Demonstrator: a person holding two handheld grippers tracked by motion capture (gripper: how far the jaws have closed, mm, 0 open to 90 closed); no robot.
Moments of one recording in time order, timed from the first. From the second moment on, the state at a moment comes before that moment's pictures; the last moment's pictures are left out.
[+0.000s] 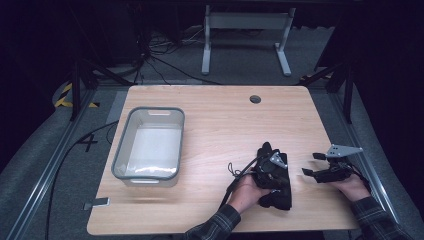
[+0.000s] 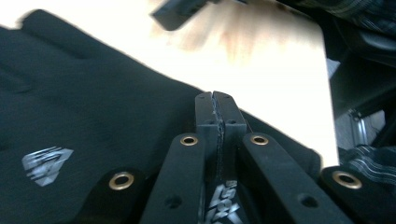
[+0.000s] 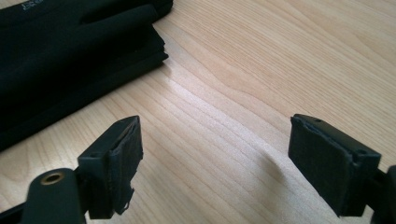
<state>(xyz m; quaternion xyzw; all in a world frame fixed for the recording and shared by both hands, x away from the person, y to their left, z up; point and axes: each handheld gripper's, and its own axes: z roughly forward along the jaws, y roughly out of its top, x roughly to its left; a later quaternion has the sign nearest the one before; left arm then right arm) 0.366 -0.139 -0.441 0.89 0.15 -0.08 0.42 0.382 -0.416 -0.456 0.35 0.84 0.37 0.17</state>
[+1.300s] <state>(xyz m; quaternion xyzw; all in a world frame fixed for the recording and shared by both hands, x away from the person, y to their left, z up) 0.364 -0.070 -0.442 0.92 0.20 -0.03 0.33 0.383 -0.412 -0.462 0.34 0.85 0.35 0.18</state>
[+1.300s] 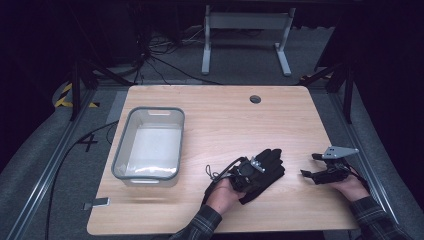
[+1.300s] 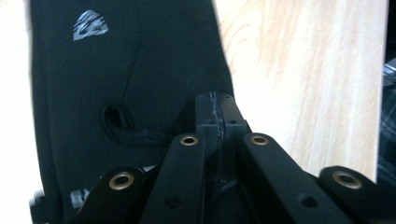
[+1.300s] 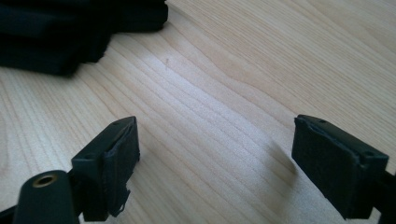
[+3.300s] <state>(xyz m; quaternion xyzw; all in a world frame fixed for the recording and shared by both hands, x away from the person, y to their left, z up) 0.409 -0.071 -0.450 0.95 0.15 0.00 0.29 0.386 -0.413 -0.463 0.35 0.85 0.35 0.16</state>
